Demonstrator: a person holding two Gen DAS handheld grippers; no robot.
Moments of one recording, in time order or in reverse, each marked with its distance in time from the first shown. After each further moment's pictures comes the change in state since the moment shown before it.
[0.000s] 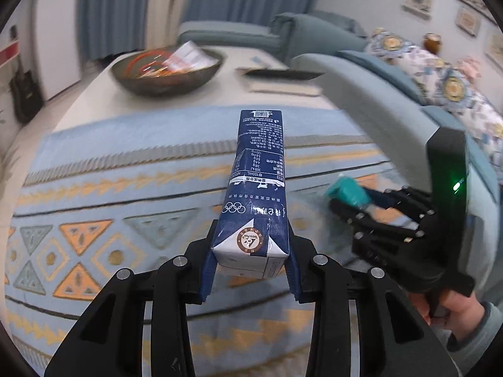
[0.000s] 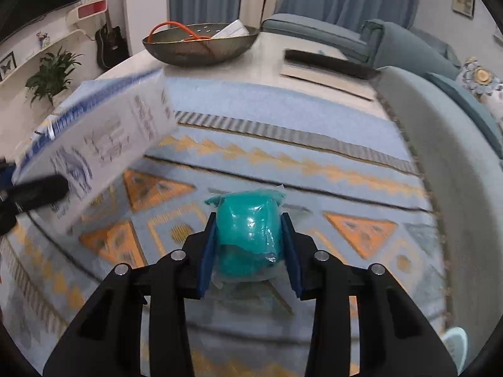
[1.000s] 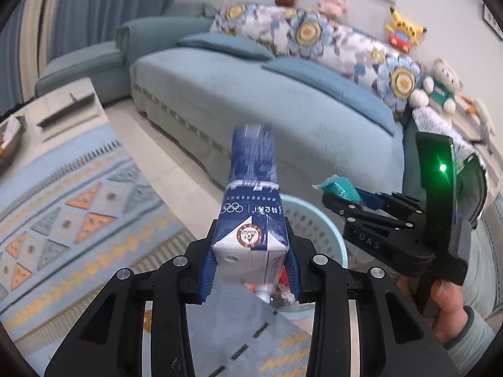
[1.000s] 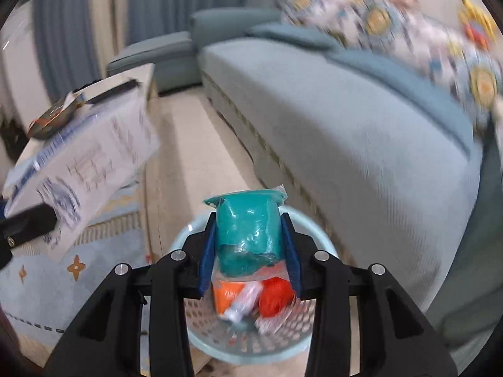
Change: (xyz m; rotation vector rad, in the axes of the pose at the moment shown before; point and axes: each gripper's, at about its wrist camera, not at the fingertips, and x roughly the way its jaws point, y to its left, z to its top) left arm -0.018 -0.361 -0.057 0.333 0.075 -0.364; right arm -0.229 -0.277 -0.220 0.545 0.023 -0.327
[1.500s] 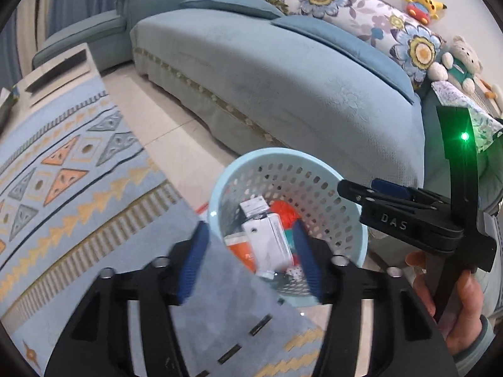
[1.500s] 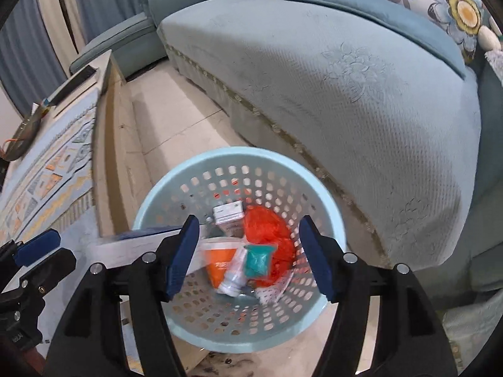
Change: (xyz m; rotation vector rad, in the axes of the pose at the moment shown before) left arm 0.058 0.013 -0.037 -0.032 0.127 0.033; right arm 0.043 -0.023 -0.029 0.142 0.141 -0.004
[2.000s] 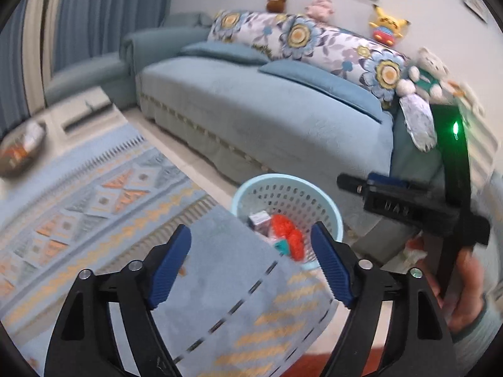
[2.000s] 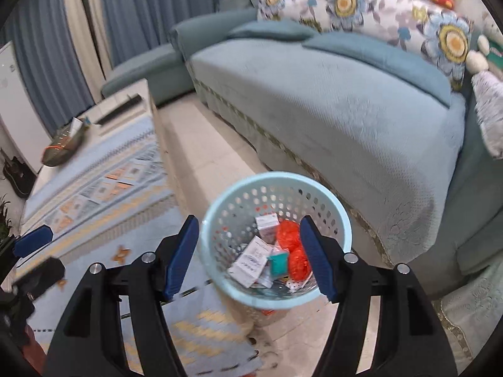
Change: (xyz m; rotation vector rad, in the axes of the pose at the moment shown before) left arm -0.170 -0.003 -0.045 0.120 -0.190 0.021; right arm -0.151 0.064 -0.035 -0.022 -0.199 0.052
